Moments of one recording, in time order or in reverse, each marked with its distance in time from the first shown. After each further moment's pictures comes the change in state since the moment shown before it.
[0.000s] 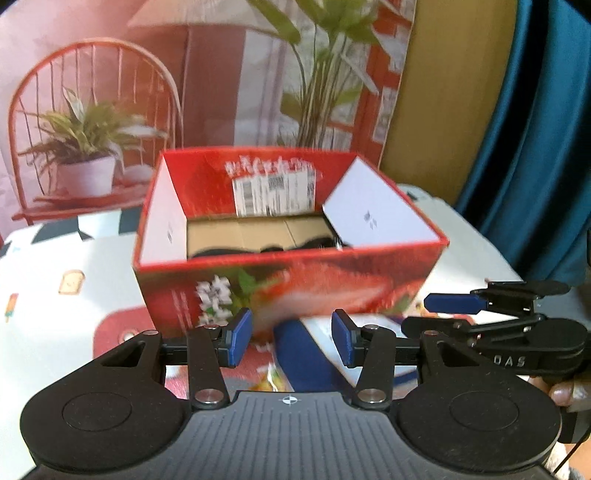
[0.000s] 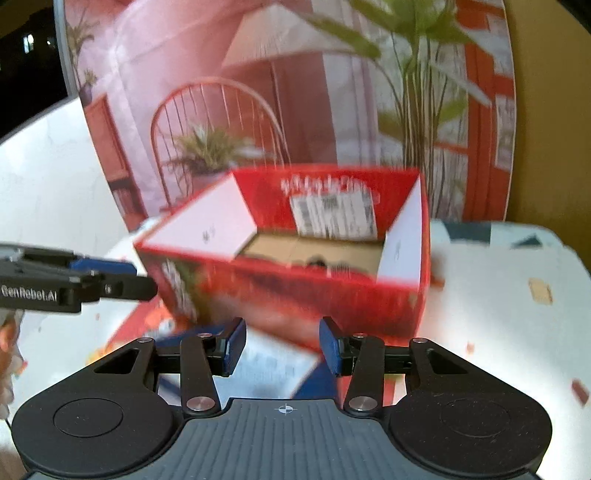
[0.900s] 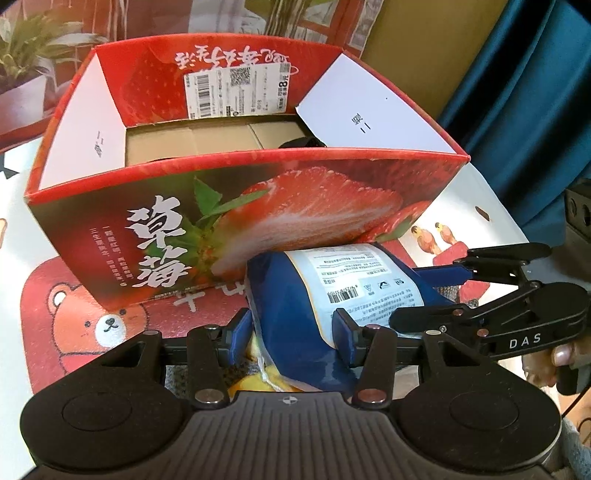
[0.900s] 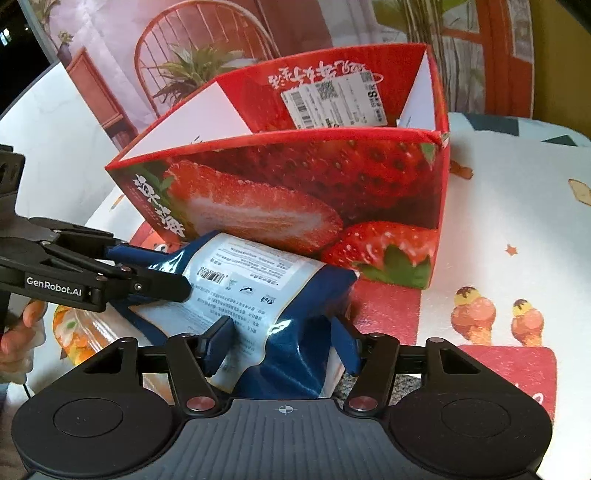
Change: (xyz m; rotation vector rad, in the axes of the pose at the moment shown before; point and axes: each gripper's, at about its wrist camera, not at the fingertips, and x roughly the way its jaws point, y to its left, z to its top) left arm 0.088 0.022 -0.011 0.023 0.274 -0.178; right arm 0.054 -0.030 -0.022 0.097 0.258 0.122
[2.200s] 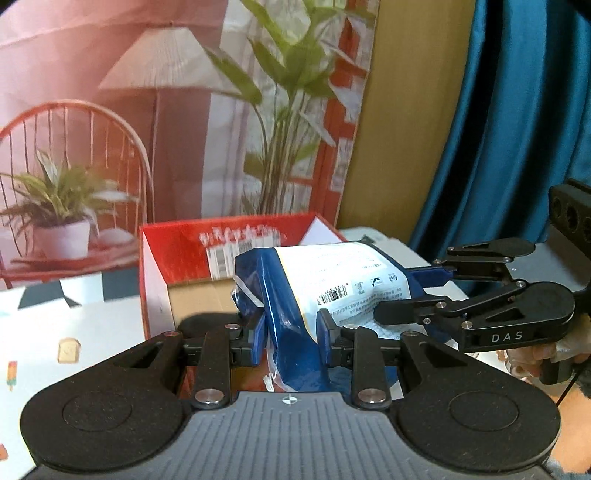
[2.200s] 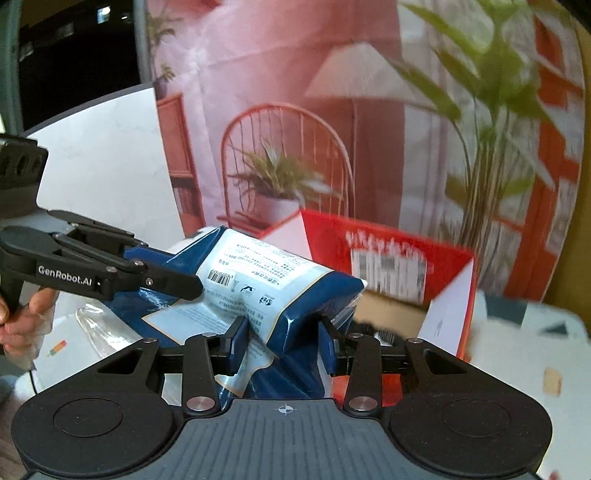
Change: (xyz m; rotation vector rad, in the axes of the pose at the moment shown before) left arm -0.140 -0.035 0.007 0.081 -0.420 0.068; right arm -0.102 0.085 0.060 -0.372 -0.314 -0.012
